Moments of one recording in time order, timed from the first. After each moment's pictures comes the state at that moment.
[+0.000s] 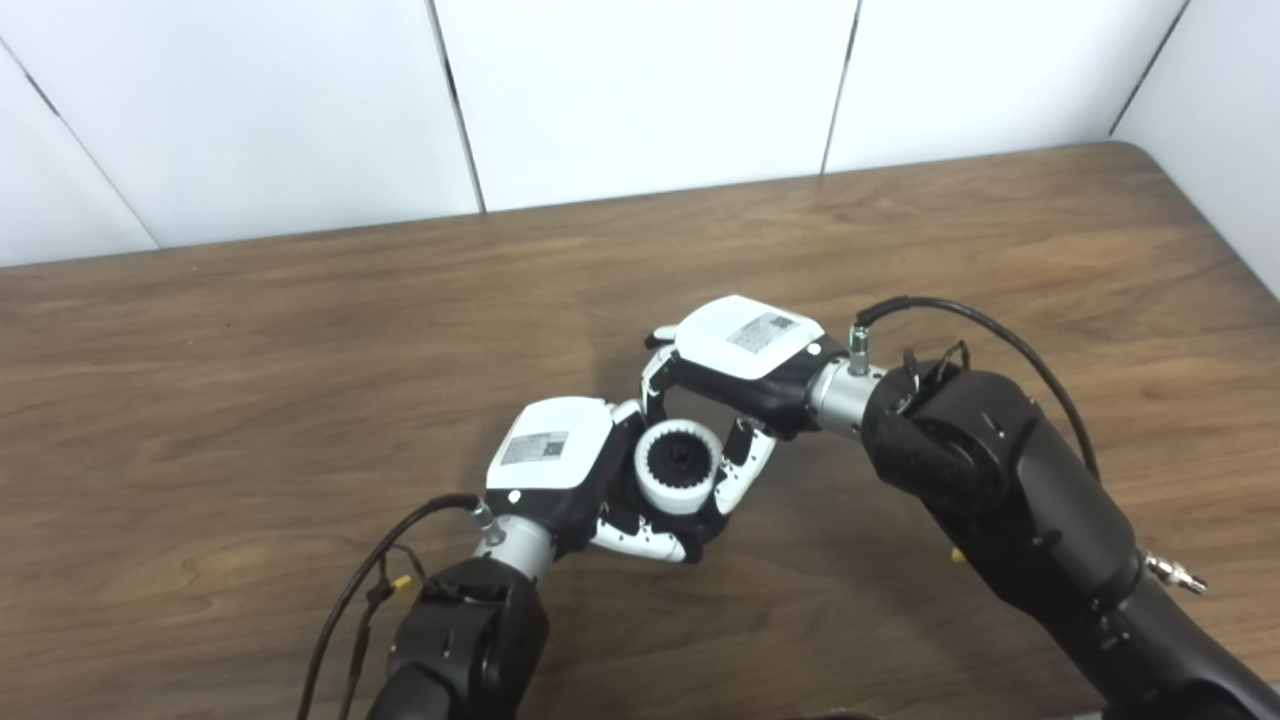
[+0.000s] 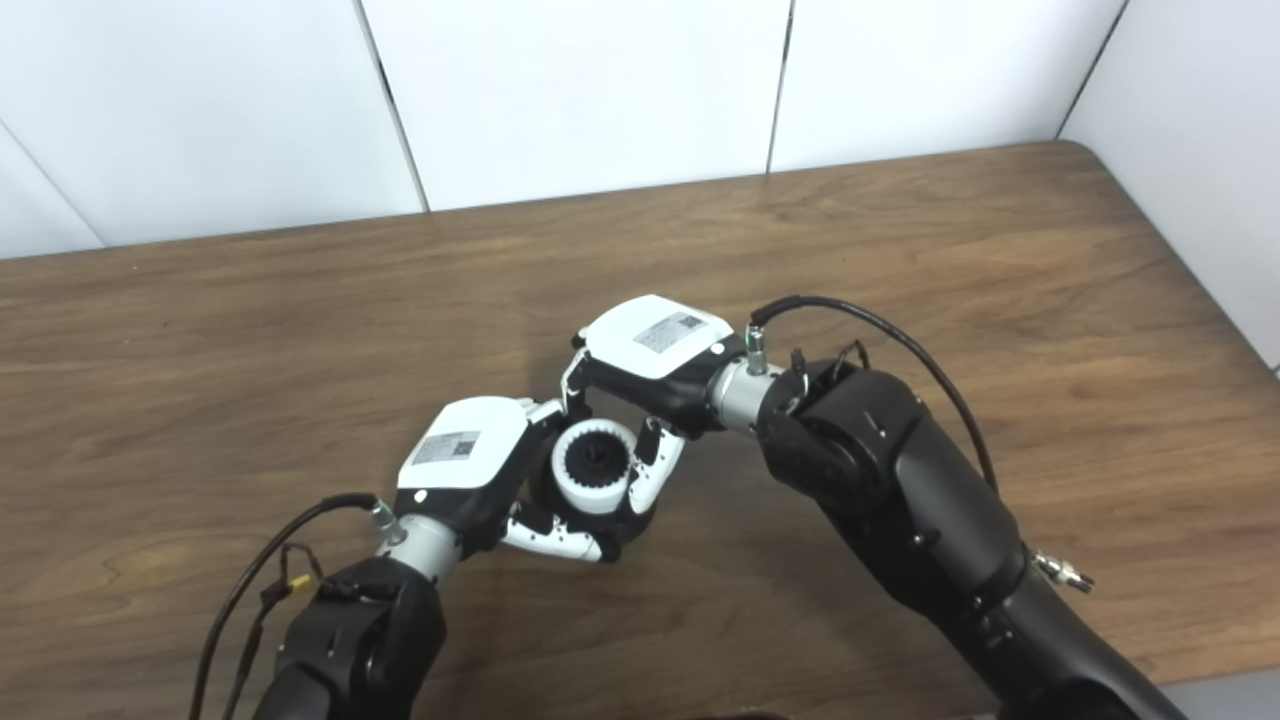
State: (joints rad) left arm -0.10 0.06 -0.53 -0.34 1.28 0.34 -0.57; right arm -0.31 -0.37 0.38 -0.48 -0.93 0.15 0.84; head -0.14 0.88
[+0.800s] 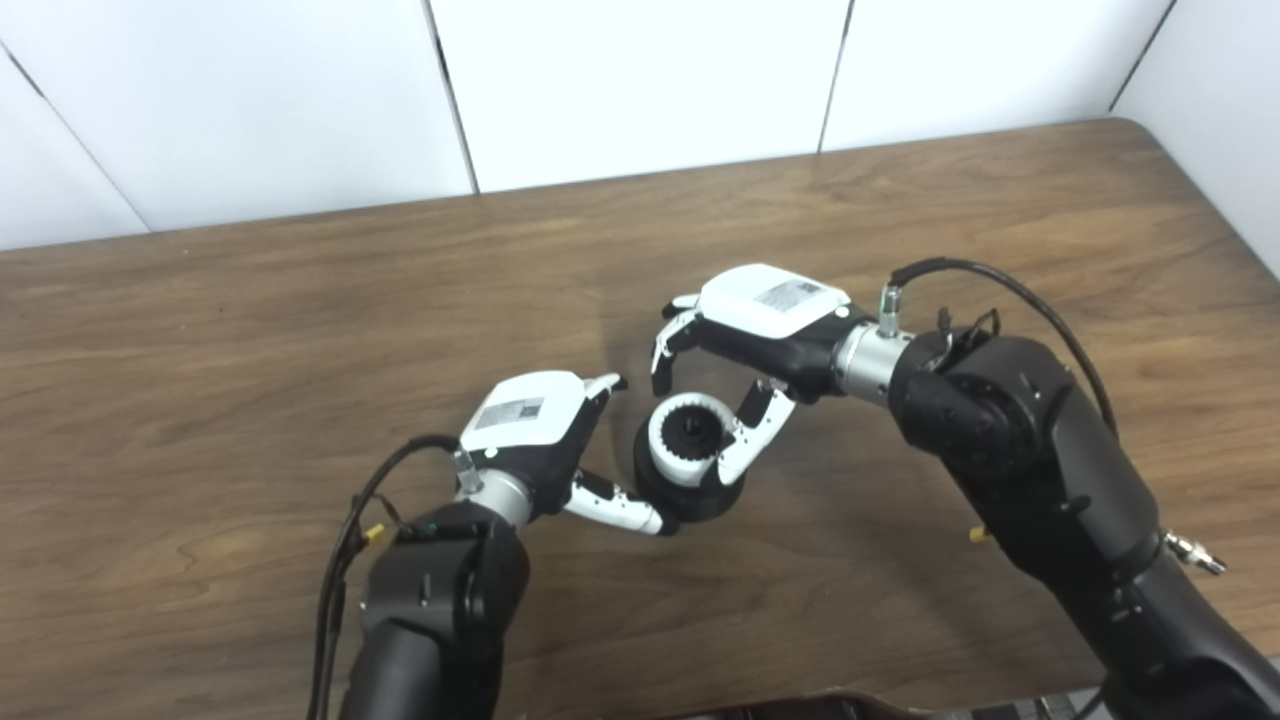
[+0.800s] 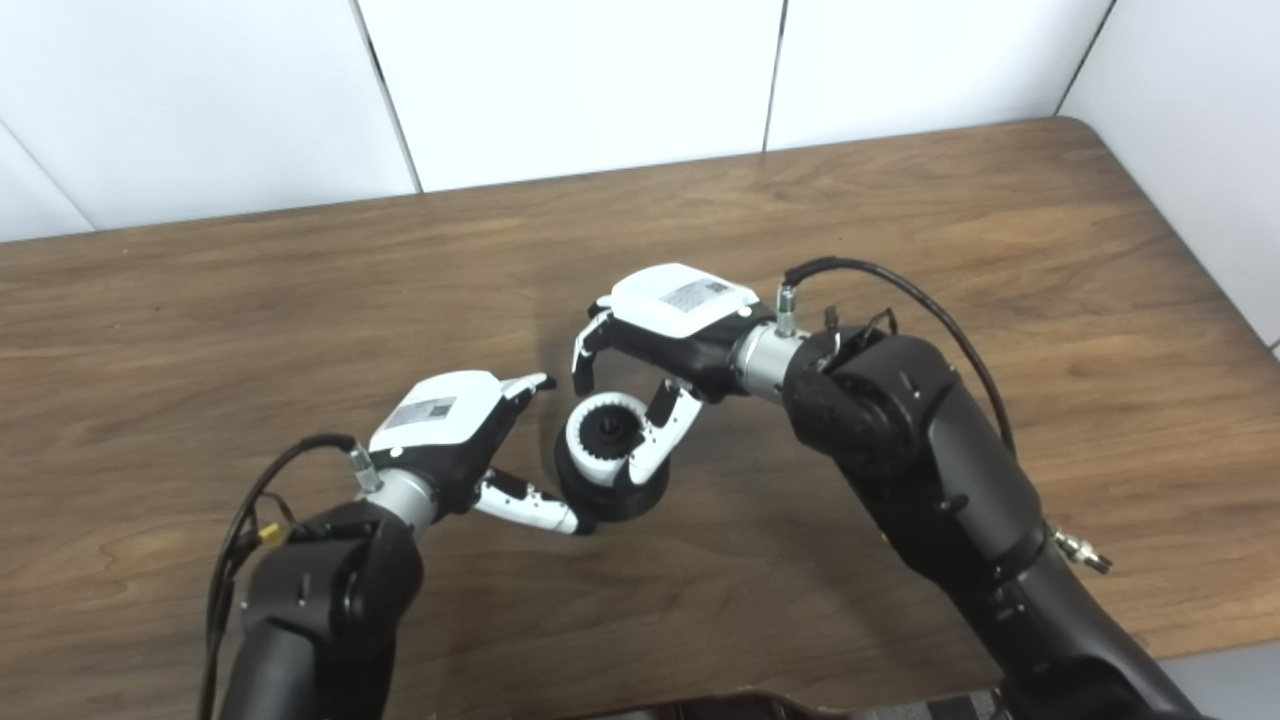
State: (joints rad) left arm -0.15 0.00 -0.38 -0.44 1.42 0.34 -1.01; right arm -0.32 -0.37 0.29 -0.48 -0.83 0.20 0.88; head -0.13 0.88
